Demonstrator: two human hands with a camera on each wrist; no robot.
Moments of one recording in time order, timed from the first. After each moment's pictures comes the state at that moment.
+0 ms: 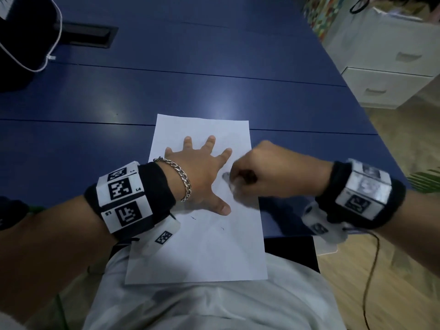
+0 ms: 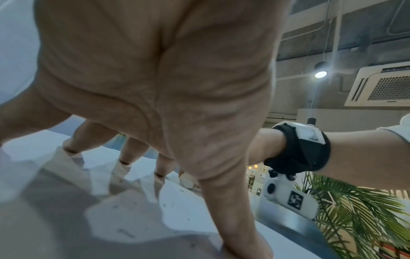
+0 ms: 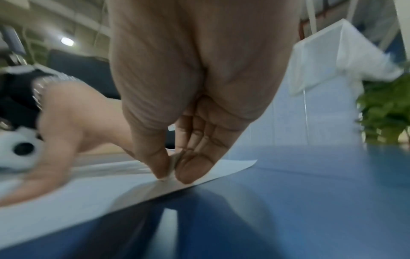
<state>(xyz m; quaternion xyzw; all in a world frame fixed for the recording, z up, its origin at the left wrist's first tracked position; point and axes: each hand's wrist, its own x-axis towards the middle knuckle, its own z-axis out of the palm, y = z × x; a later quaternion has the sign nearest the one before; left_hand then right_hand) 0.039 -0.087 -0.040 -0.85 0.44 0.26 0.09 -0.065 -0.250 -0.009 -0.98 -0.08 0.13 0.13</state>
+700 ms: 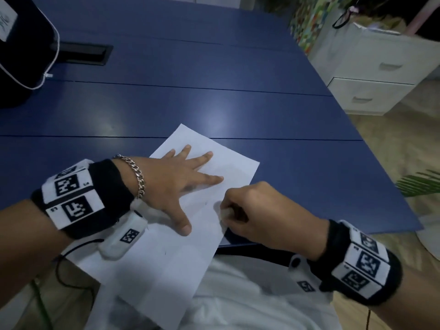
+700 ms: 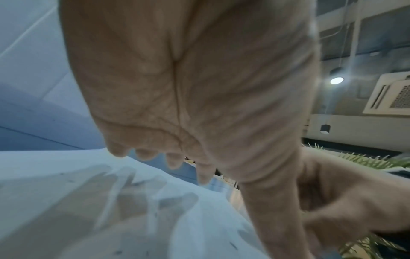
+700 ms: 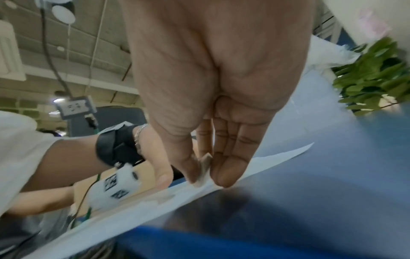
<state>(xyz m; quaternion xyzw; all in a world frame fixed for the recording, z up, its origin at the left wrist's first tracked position) 0.076 -0.053 -0.027 -0.76 0.57 0.31 0.09 -0.121 -0.211 -0.029 -0.98 0.00 0.06 0.20</state>
